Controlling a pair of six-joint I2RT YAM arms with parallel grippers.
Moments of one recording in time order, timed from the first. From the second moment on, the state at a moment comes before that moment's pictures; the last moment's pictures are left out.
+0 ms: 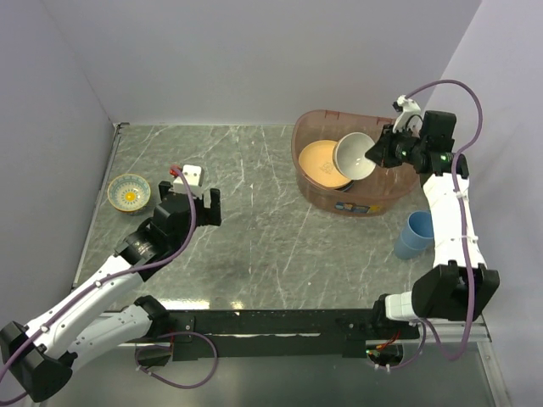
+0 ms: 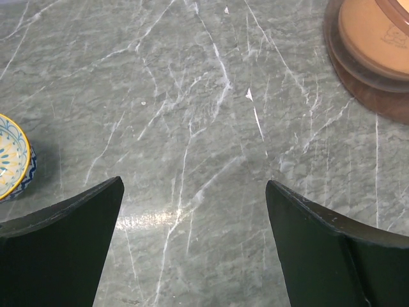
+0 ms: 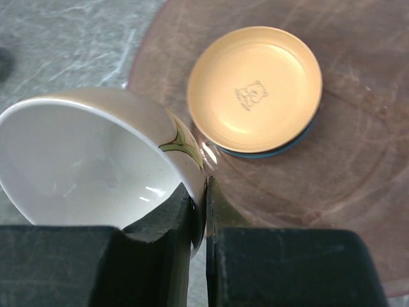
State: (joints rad) left arm -0.68 0.84 0.77 -0.28 -0.48 -0.21; right arm -0.13 1.35 1.42 -0.66 -0.59 -0.09
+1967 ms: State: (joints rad) left arm -0.68 0.99 0.77 -0.30 -0.53 -0.17; right arm -0.20 2.17 1.88 -0.61 -0.04 -0.03
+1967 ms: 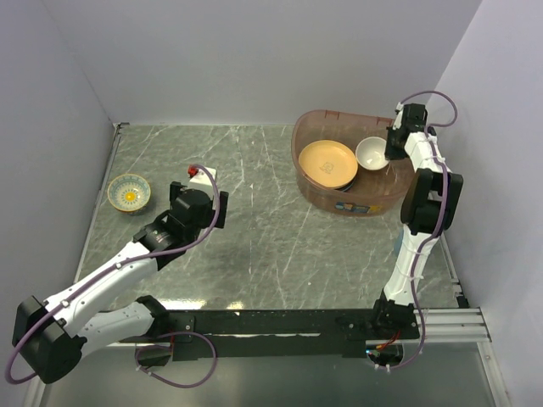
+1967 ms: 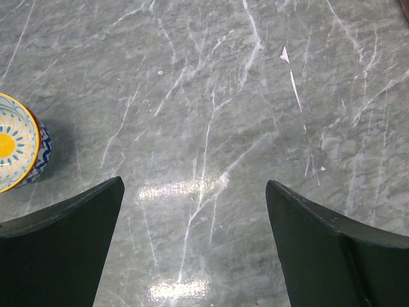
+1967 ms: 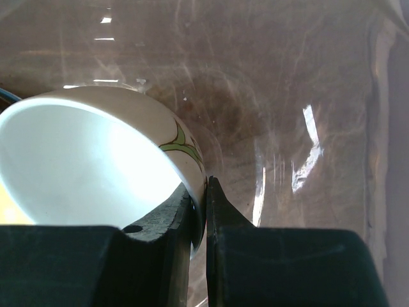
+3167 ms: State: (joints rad) left arm -0.68 1.01 0.77 -0.30 -0.55 -0.15; right arm -0.20 2.23 1.93 -0.62 -0.03 -0.03
